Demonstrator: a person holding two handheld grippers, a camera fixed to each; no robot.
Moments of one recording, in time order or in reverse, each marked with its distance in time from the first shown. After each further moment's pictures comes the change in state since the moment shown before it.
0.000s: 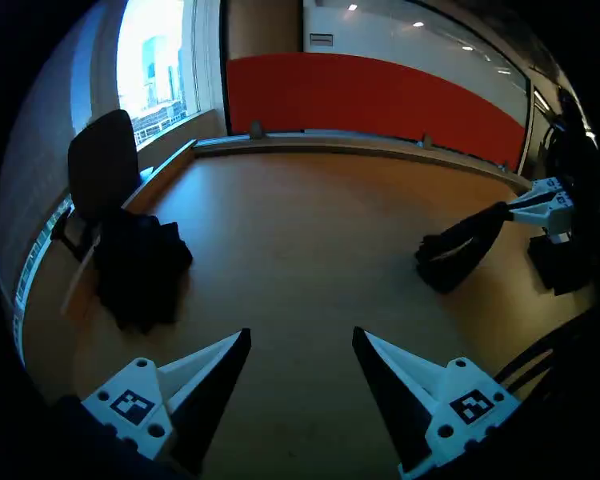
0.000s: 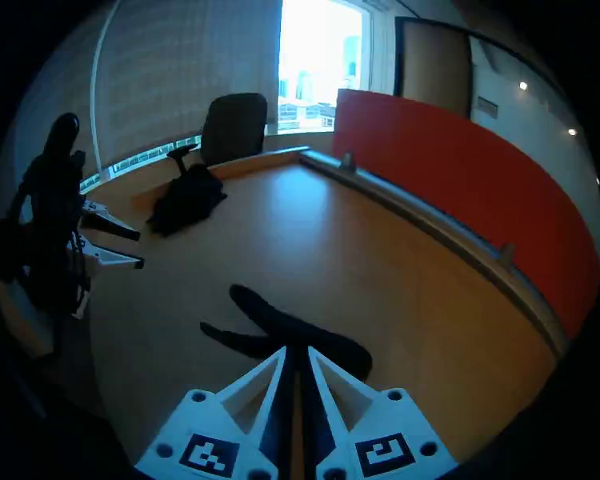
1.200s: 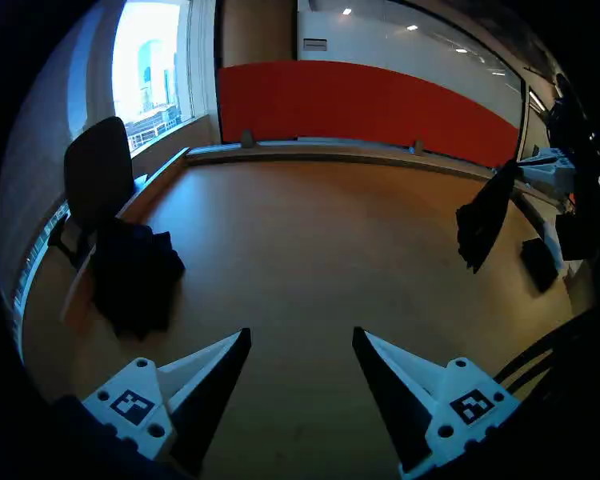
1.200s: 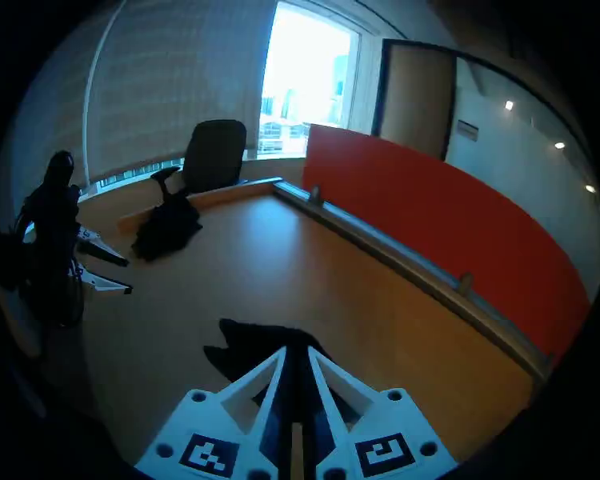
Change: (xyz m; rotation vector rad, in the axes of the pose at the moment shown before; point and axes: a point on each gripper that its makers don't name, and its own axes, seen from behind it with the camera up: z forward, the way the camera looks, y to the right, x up) left arm 0.012 0.020 -0.007 -0.025 0.018 0.007; right arm 0.039 0.061 -0.065 -0.094 0.083 -0.012
